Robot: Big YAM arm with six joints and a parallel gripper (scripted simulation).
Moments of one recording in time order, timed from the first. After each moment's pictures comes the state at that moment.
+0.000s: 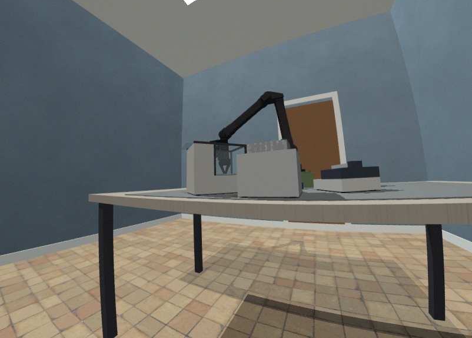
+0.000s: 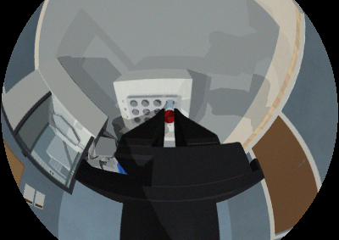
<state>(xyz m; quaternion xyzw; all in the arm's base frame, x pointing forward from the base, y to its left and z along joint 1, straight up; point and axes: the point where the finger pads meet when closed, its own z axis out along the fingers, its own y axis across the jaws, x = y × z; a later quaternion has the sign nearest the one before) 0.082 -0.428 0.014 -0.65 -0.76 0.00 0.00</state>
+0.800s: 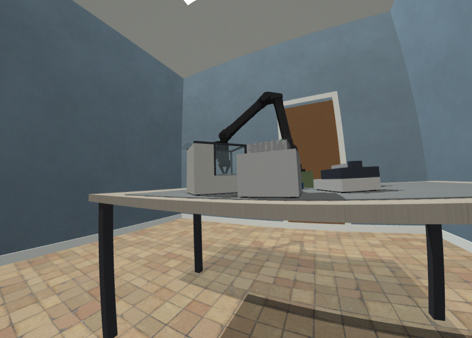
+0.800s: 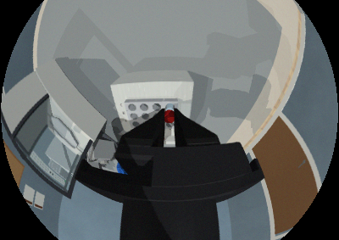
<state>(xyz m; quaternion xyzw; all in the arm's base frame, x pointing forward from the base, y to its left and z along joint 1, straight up) 0.082 -0.428 0.004 -0.65 -0.76 0.00 0.00</state>
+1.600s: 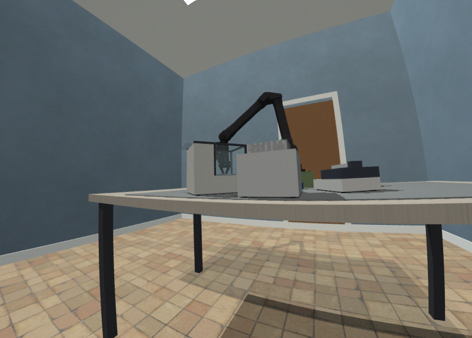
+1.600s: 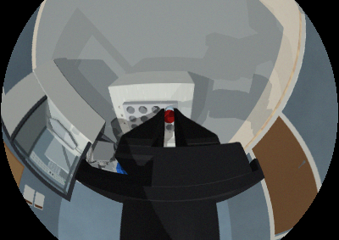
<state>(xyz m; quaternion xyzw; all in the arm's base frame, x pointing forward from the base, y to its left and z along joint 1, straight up) 0.082 -0.429 -0.002 -0.65 -0.76 0.00 0.00</state>
